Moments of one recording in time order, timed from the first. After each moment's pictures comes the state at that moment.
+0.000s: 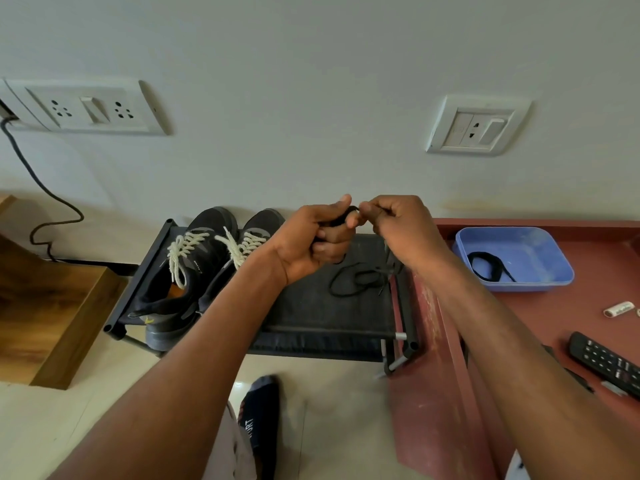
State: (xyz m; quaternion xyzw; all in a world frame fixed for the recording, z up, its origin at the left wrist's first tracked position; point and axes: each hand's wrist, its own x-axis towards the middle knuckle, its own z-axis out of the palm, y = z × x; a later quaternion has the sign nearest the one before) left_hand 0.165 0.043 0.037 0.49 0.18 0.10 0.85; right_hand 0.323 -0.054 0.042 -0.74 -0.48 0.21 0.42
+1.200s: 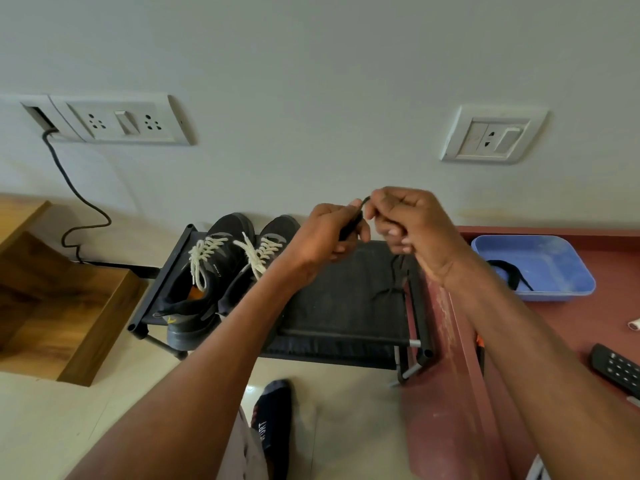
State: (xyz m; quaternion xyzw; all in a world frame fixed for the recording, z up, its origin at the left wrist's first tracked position) left_hand 0.163 0.030 0.053 0.66 0.30 0.22 0.65; right_hand 0.314 -0.064 0.072 -0.57 -0.46 0.44 0.53
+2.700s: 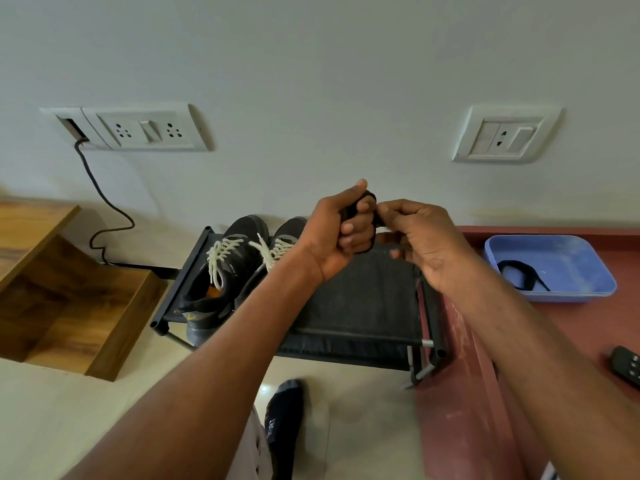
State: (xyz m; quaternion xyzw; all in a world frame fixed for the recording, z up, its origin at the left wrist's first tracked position) left_hand 0.167 0.030 0.065 0.44 0.23 0.22 0.84; right_hand 0.301 -0.058 0.059 -0.63 -0.29 0.44 0.56
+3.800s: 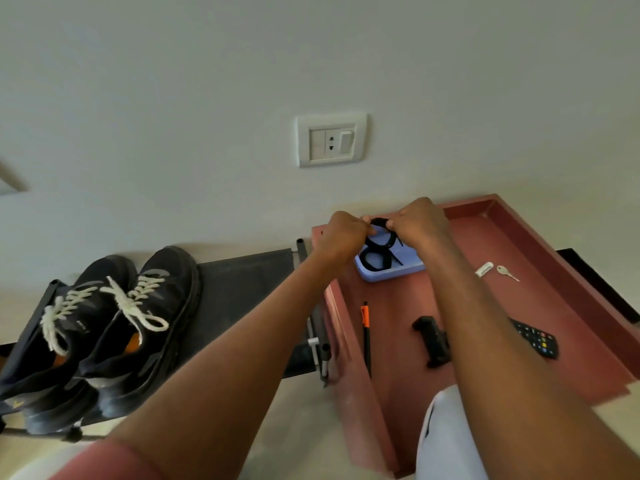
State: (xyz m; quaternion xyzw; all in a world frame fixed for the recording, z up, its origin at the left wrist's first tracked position) left_hand 0.372 -0.057 0.024 0.71 0.37 0.11 0.59; right_hand 0.496 -0.147 0.032 -0.93 -0.20 0.13 0.28
